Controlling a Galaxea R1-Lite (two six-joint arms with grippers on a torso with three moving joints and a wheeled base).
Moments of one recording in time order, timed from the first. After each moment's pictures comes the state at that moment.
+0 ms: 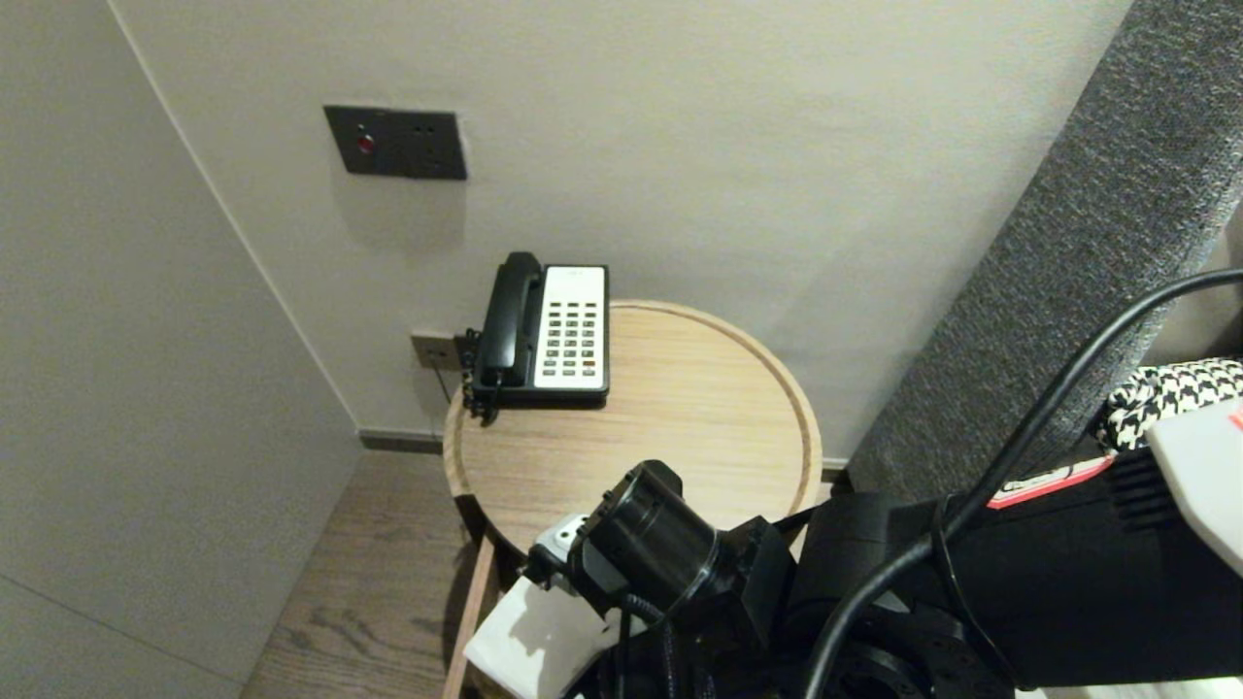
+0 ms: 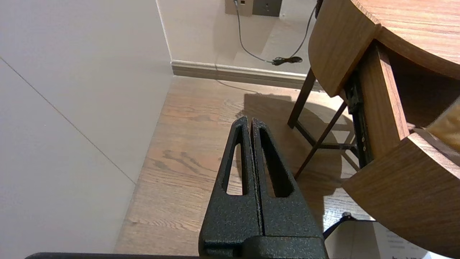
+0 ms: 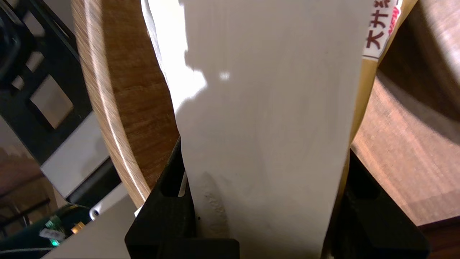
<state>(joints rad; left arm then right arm) 0.00 0.00 -0.09 0.20 0.02 -0.01 1.02 1.96 -1.22 0.16 0.12 0.23</state>
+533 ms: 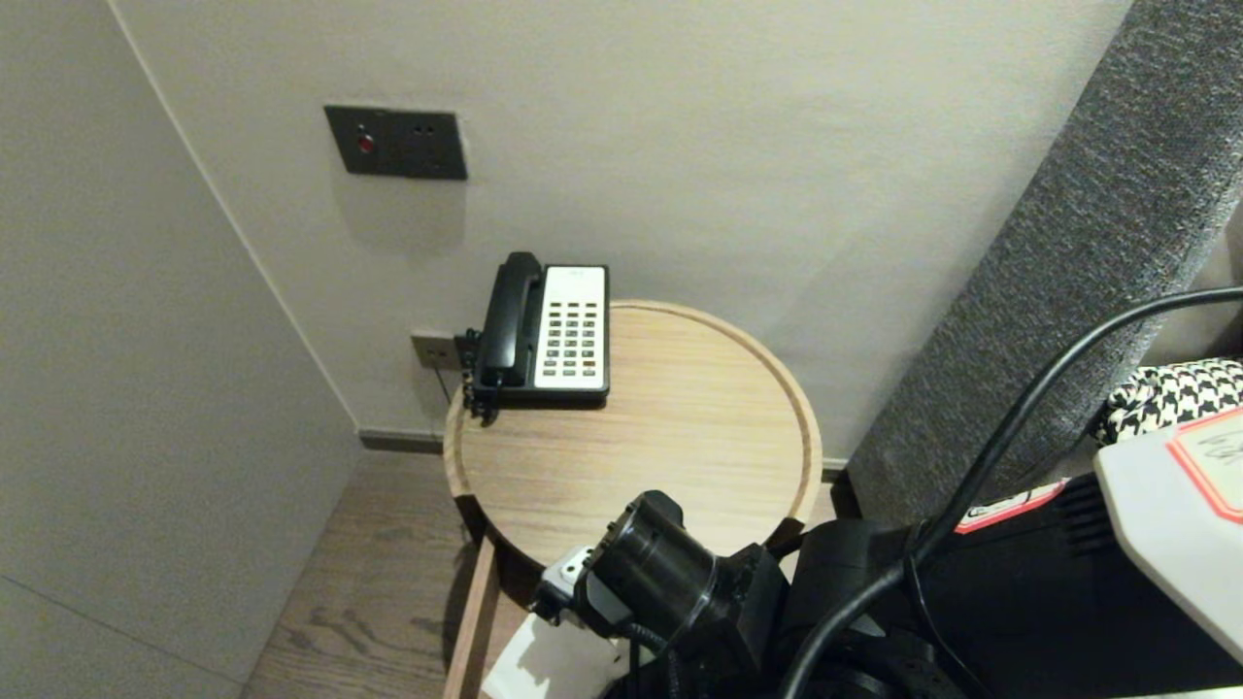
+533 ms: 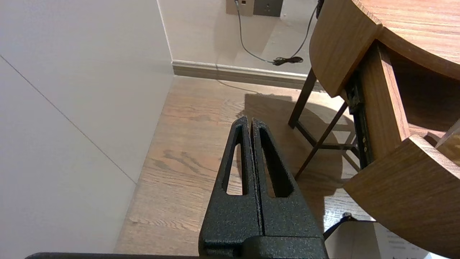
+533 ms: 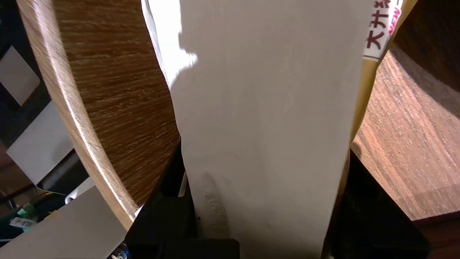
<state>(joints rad) 0.00 0.00 -0.09 0.20 0.02 -0.01 1.02 1.99 -1.17 0.15 0.13 0.19</state>
